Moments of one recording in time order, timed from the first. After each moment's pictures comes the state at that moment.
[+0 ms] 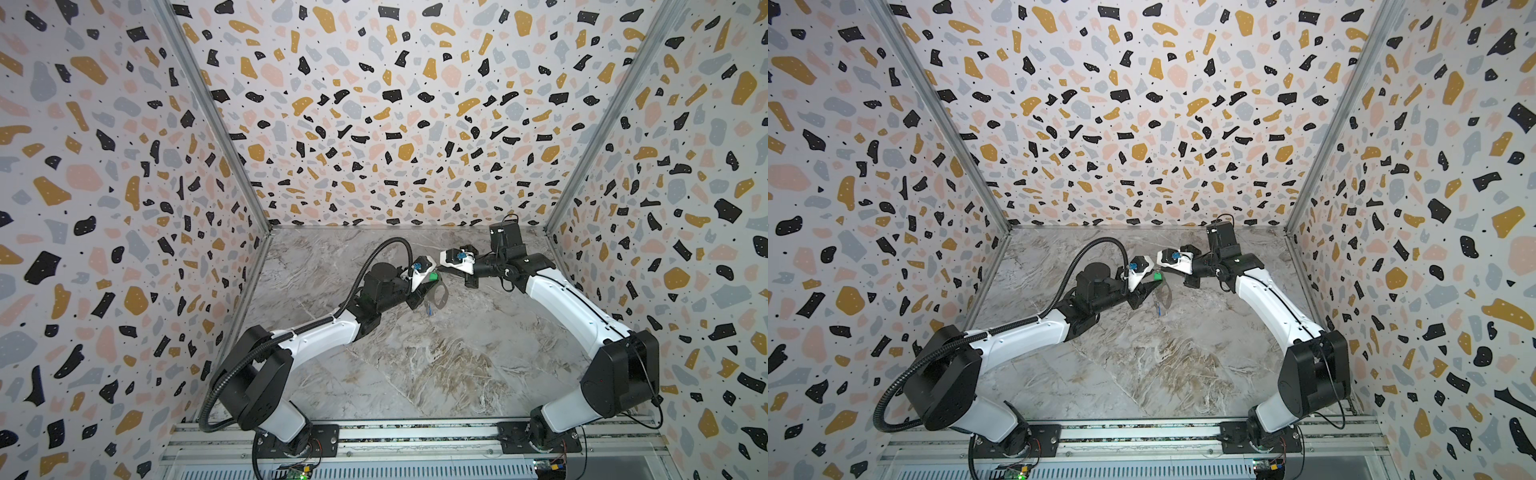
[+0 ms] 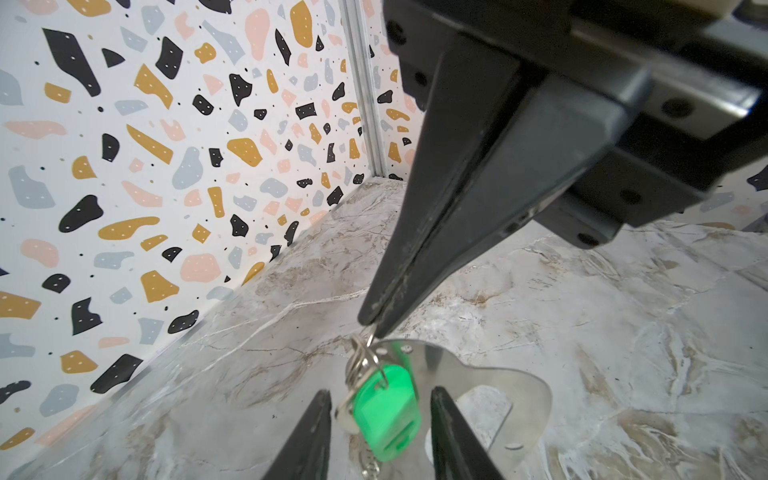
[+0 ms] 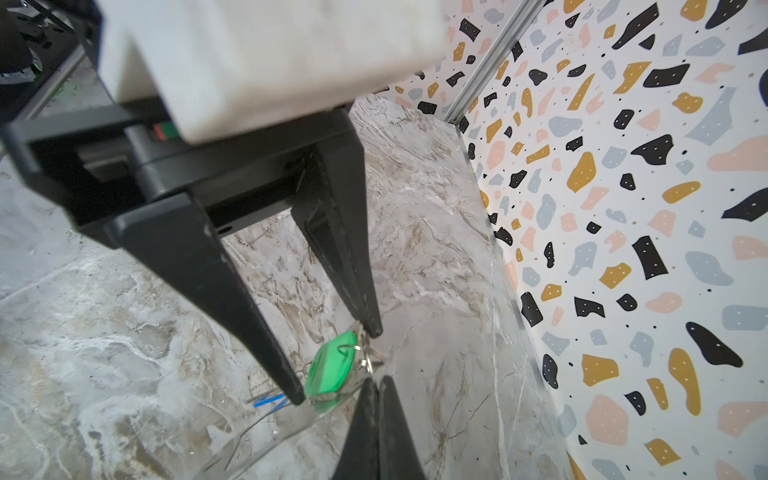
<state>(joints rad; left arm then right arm) -0.70 1.54 0.94 0.41 0.28 0.23 0.36 1.52 1.32 -0.48 -0.80 -1.04</state>
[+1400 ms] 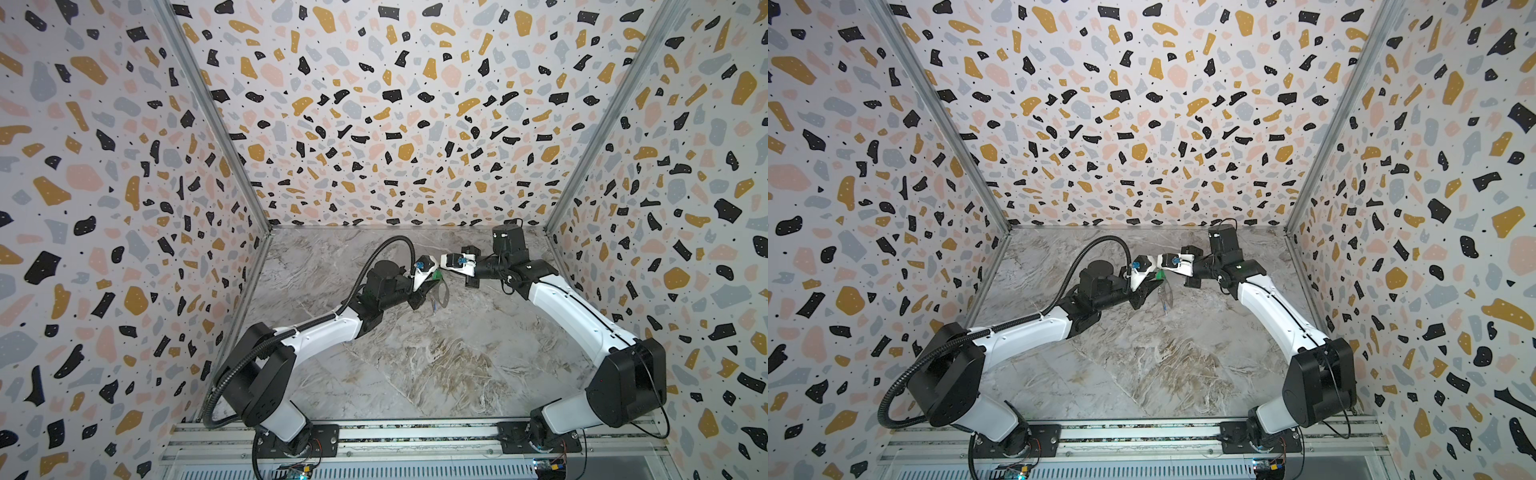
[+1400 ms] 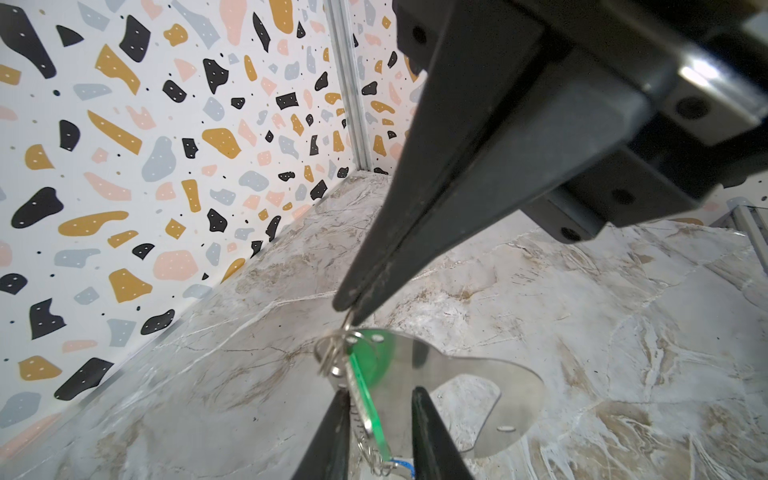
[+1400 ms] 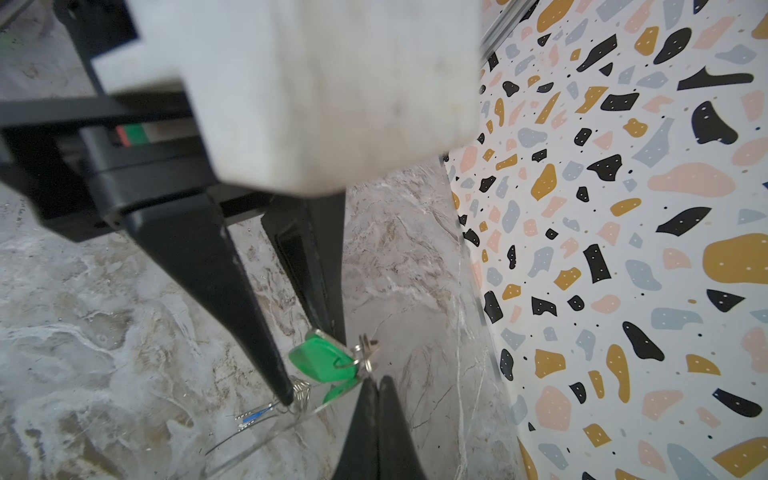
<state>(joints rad) -0.70 1.56 0.96 0.37 0.30 0.21 0.37 1.47 1.25 -0.38 -0.74 -1.06</state>
